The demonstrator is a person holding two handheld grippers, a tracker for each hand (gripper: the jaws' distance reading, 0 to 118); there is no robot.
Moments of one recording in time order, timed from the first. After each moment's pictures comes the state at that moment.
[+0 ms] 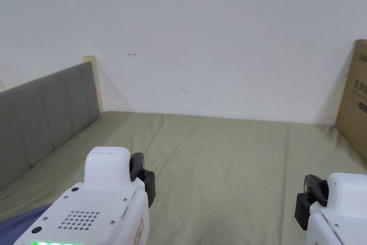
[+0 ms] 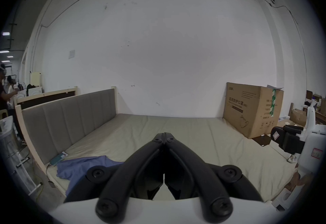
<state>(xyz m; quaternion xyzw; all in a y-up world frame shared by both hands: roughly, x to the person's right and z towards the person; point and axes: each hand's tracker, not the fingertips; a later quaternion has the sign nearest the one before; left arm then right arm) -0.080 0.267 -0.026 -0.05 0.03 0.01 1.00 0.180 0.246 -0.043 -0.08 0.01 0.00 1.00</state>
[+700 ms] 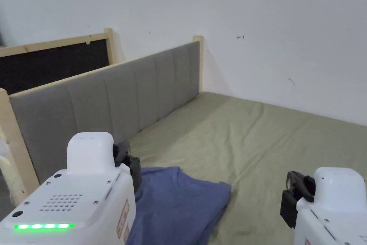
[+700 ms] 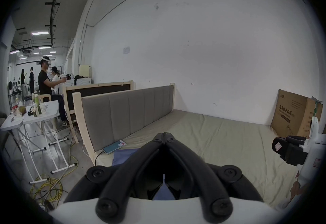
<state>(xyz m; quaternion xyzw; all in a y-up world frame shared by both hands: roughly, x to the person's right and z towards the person) -0.220 0.257 0.037 -0.07 0.24 0.04 0.97 0.042 0.216 -0.089 -0.12 0.25 0.01 0.96</state>
